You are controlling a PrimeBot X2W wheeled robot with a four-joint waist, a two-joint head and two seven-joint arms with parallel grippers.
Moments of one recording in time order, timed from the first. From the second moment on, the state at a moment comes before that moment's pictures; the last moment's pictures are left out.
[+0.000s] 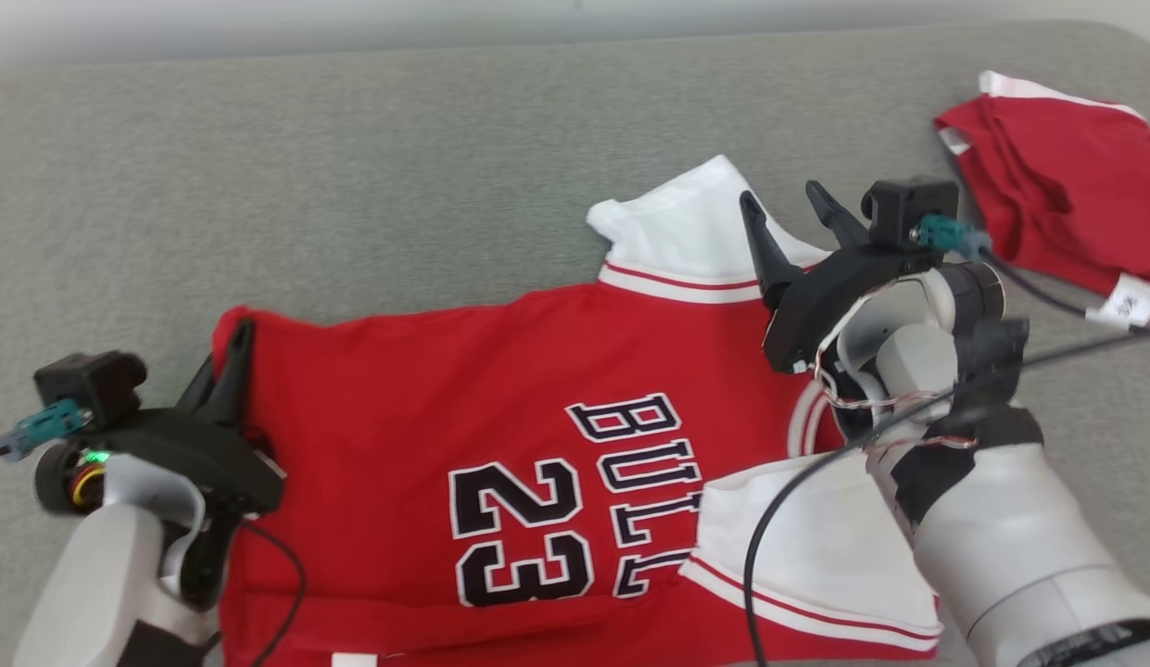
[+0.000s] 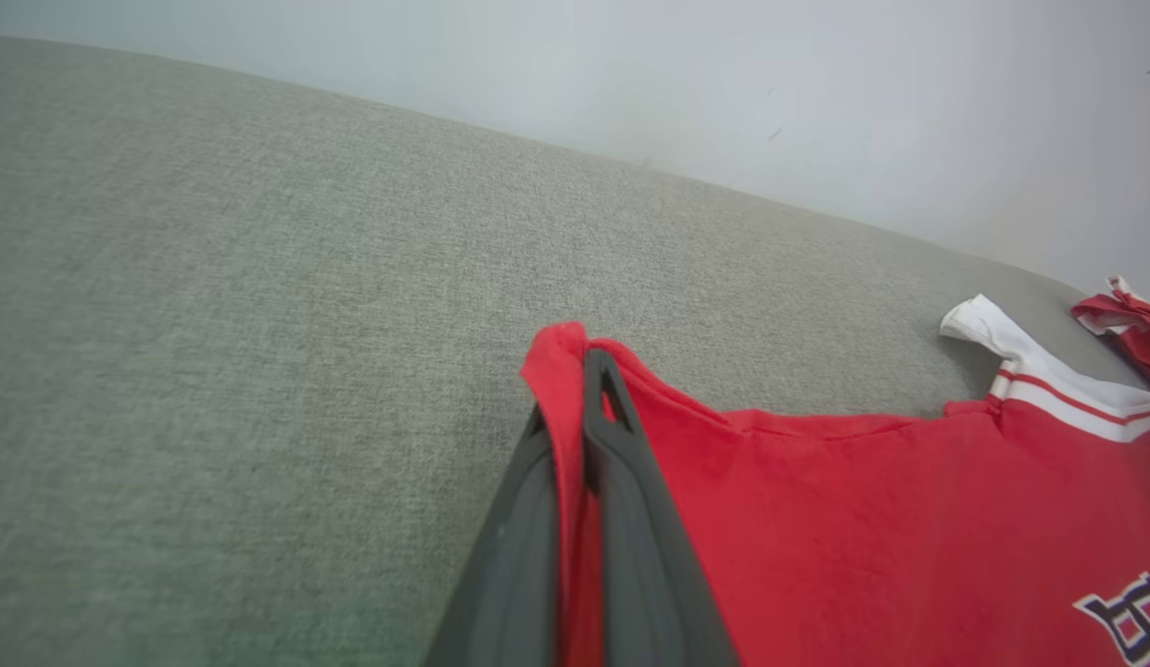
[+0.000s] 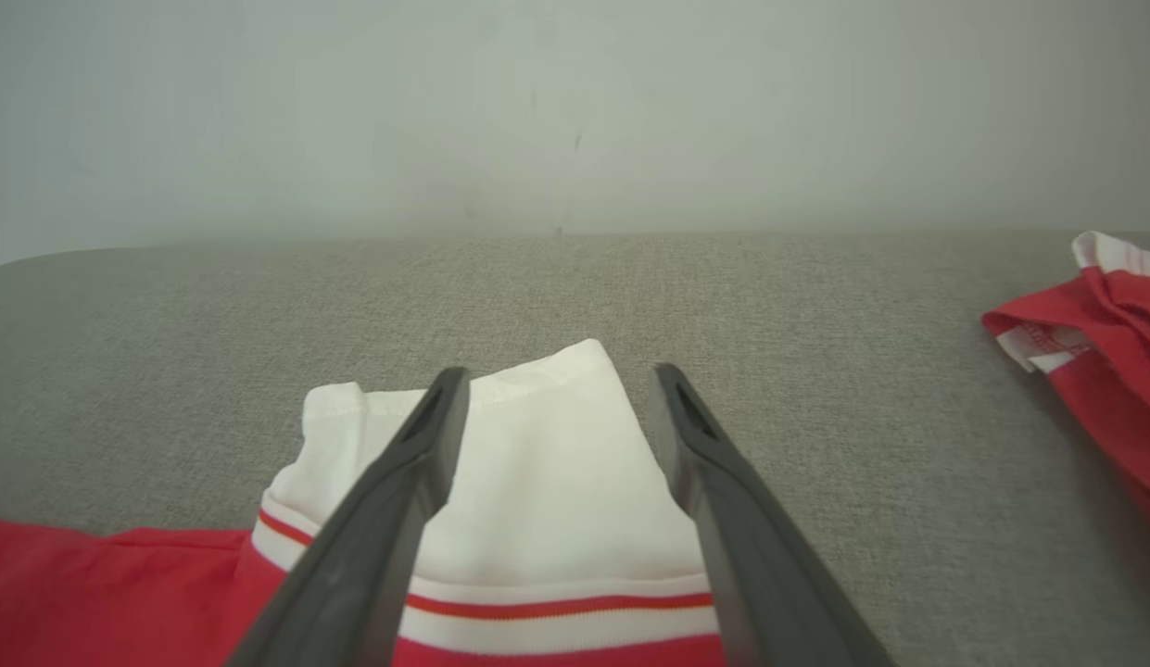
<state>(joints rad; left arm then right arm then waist) -0.61 0.23 -0.13 0.48 -0.50 -0.10 -0.01 -0.94 -0.13 0.44 0.90 0.35 0.13 -0.14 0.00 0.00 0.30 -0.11</state>
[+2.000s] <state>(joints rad) -0.44 0.23 -0.17 0.19 -0.51 -0.04 -0.08 -0.85 -0.26 0.52 0.74 0.64 0.13 -0.26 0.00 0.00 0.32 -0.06</state>
